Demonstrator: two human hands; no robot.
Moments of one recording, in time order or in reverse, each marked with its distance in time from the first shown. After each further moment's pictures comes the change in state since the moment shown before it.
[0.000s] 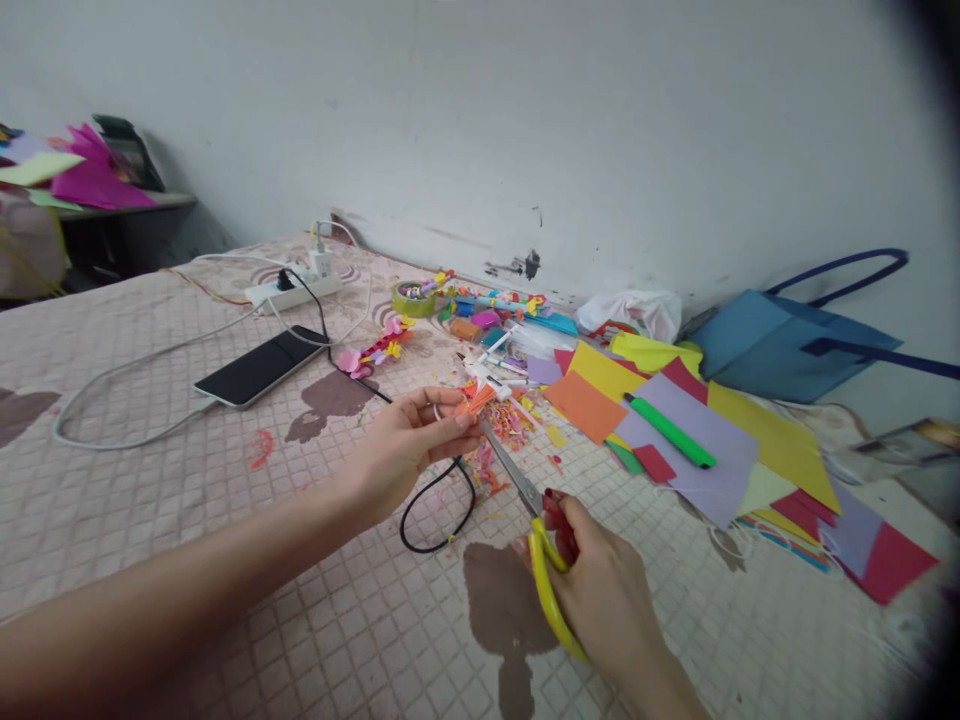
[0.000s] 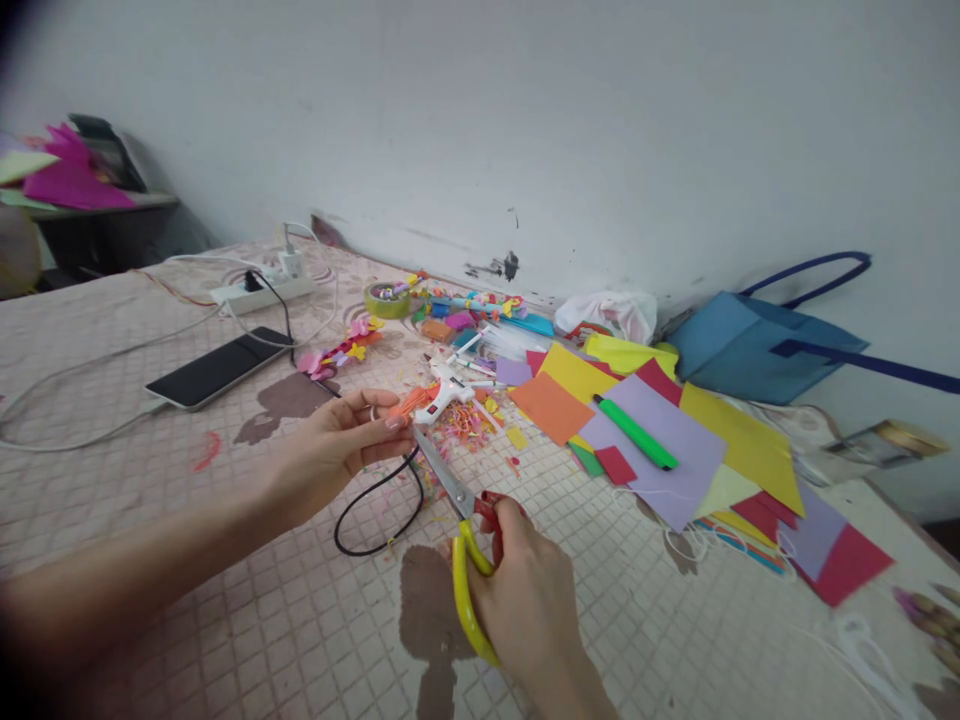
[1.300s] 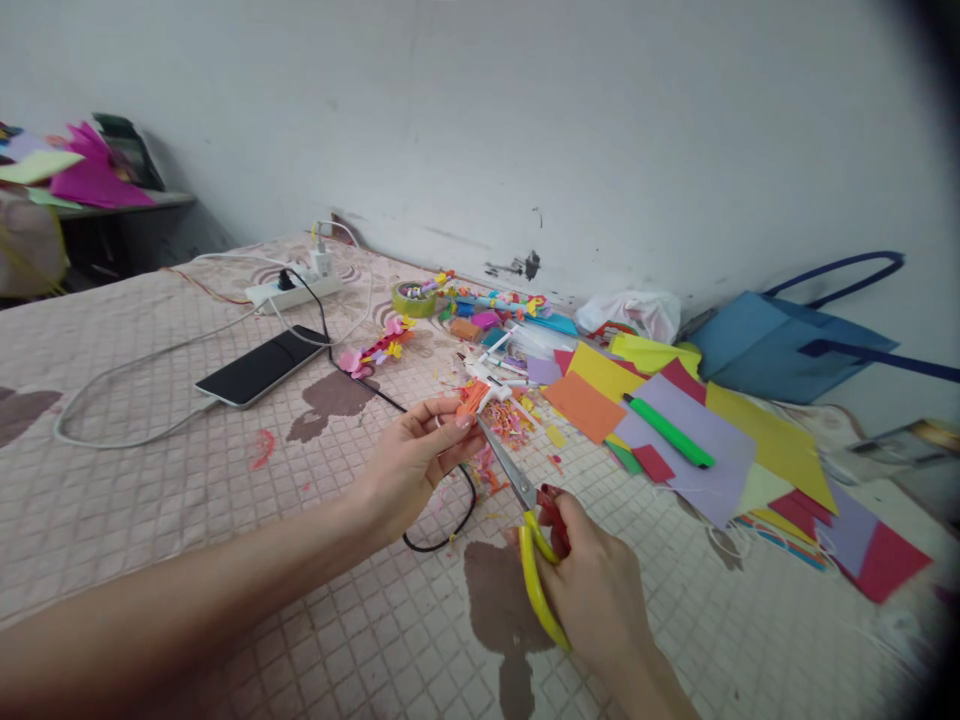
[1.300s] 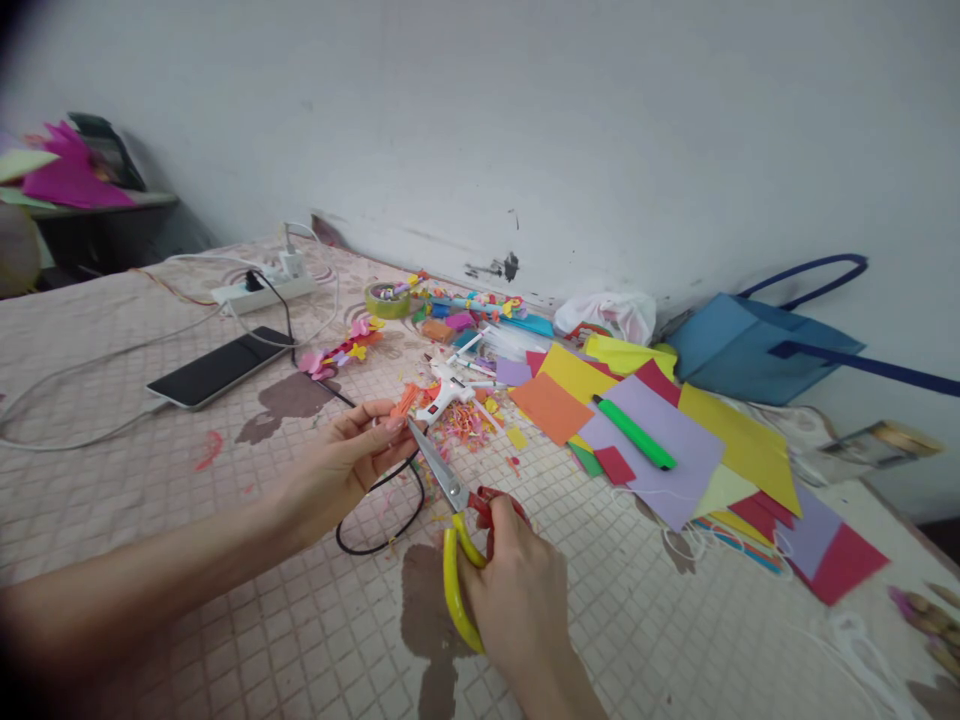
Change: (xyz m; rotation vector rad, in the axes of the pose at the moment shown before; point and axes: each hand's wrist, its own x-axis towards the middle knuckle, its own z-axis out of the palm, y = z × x) left_hand -0.003 -0.016 0.003 -0.233 0.078 0.016; right_hand 0.000 -0.007 0.004 -0.054 0.057 -0.035
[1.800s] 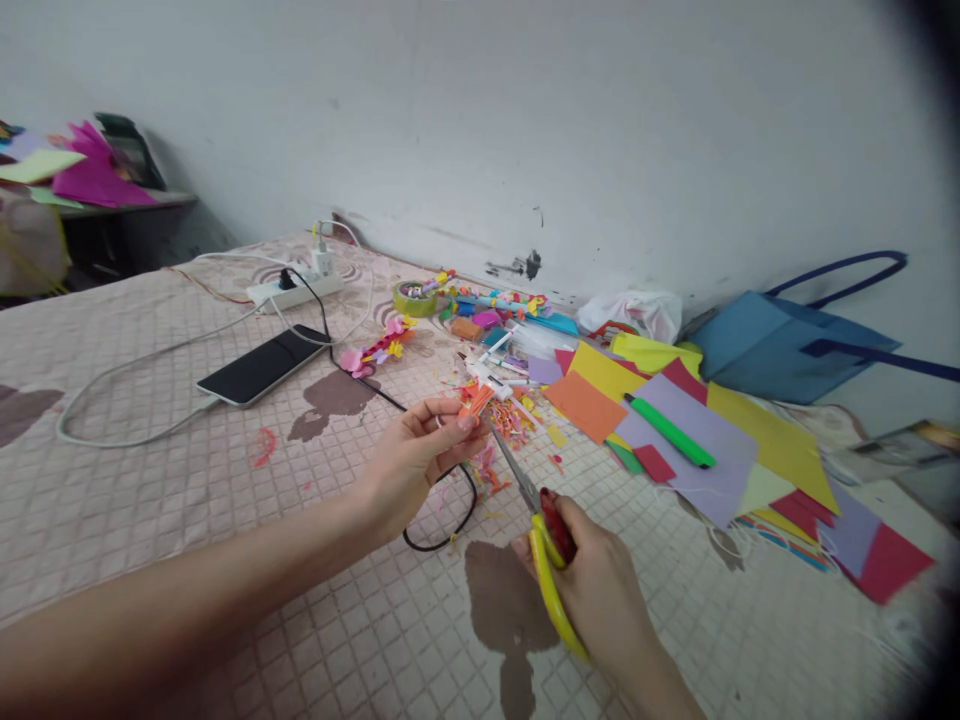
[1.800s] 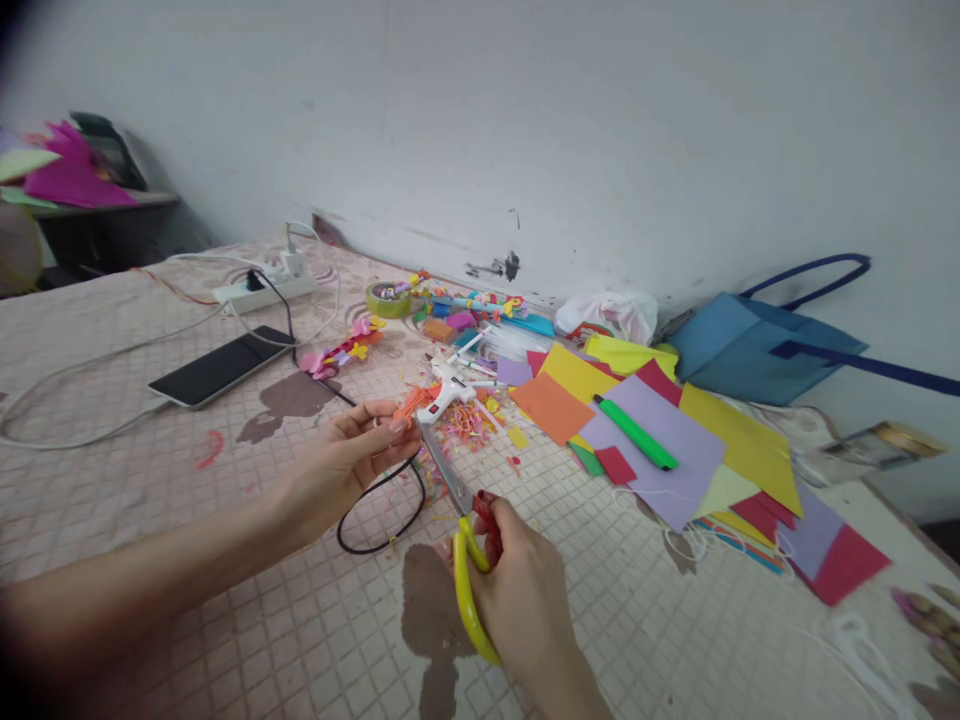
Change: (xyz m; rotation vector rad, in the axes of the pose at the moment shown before) left_hand -0.002 0.002 0.000 0.087 -0.008 -0.007; right_hand 0.001 0.001 -0.004 0.221 -0.147 0.137
